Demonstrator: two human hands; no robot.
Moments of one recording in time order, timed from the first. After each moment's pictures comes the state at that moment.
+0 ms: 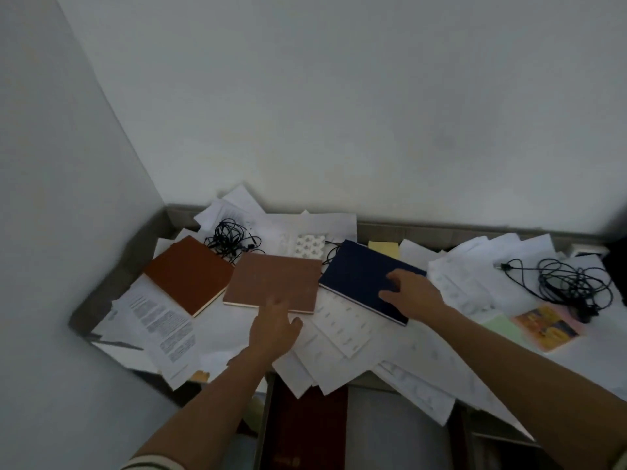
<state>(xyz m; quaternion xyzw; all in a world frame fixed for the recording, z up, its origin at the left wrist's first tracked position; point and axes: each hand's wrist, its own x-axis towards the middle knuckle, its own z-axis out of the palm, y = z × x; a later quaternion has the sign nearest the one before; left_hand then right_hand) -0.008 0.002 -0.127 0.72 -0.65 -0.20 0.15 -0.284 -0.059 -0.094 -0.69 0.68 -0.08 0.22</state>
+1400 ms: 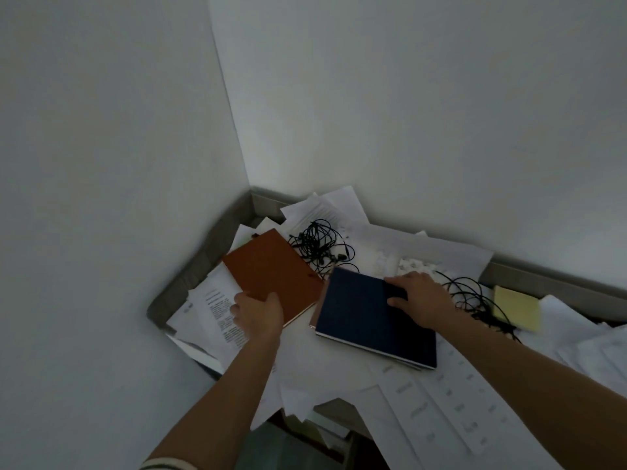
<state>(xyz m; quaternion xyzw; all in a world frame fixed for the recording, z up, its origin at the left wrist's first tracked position) 0.173 -0.074 -0.142 0.84 -0.11 -0.27 0.46 -0.091 -0.183 -0.129 -0.82 0.55 0.05 0.16</state>
